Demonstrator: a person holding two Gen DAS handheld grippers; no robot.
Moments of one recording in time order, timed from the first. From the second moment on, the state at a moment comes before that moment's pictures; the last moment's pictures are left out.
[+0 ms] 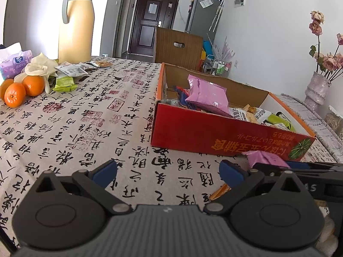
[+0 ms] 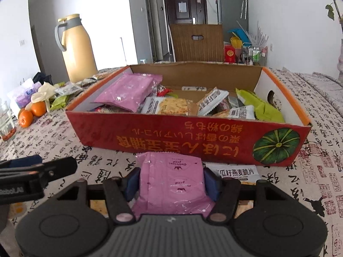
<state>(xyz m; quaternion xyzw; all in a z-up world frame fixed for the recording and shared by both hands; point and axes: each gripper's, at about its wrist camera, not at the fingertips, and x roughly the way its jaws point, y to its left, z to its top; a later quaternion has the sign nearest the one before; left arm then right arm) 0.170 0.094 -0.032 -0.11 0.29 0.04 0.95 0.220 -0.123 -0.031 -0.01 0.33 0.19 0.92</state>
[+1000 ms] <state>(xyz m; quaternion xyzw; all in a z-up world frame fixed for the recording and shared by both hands) 0.196 0.004 -0.019 -0.07 0.38 0.08 0.92 0.176 -0.244 -0.022 0.06 0.25 0.12 0.96</state>
